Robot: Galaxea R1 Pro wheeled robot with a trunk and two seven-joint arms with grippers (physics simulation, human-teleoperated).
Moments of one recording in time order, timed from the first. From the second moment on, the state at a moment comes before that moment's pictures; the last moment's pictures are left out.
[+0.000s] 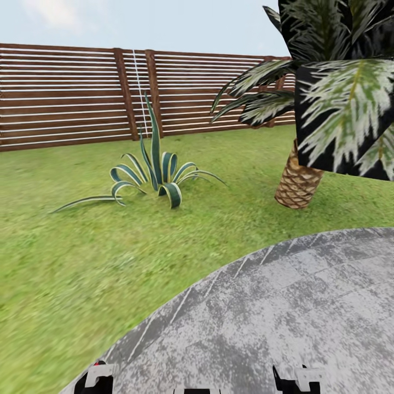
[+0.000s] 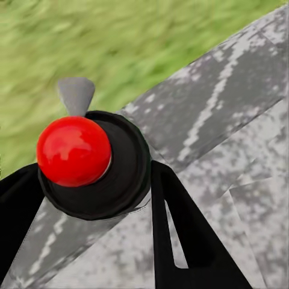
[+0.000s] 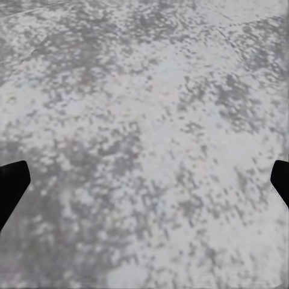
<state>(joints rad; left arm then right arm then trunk) -0.25 0.07 0.14 -0.41 -0.05 -0.34 0.00 -0.29 -0.11 0.00 -0.25 0.00 -0.59 0.00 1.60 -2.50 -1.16</state>
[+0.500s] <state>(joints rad) -0.25 0.07 0.14 -0.41 -0.05 -0.34 0.00 -0.29 -0.11 0.00 -0.25 0.00 -0.59 0.00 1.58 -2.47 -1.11</state>
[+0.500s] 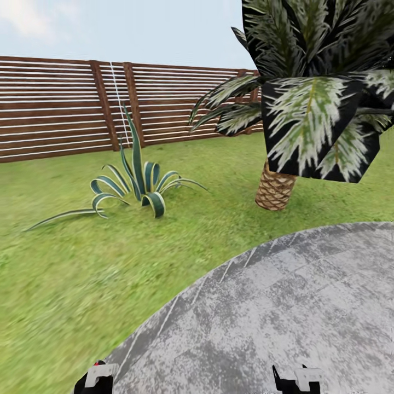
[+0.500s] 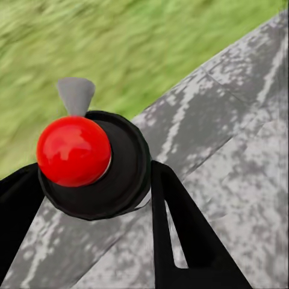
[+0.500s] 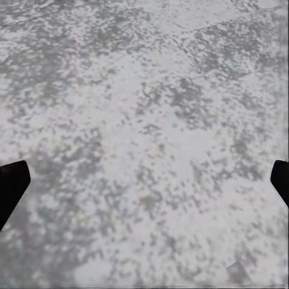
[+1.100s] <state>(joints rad) -0.25 0.07 0.14 -0.41 -0.05 -0.34 0.00 -0.29 -0.11 0.00 -0.25 0.00 -0.59 0.00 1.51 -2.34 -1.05</state>
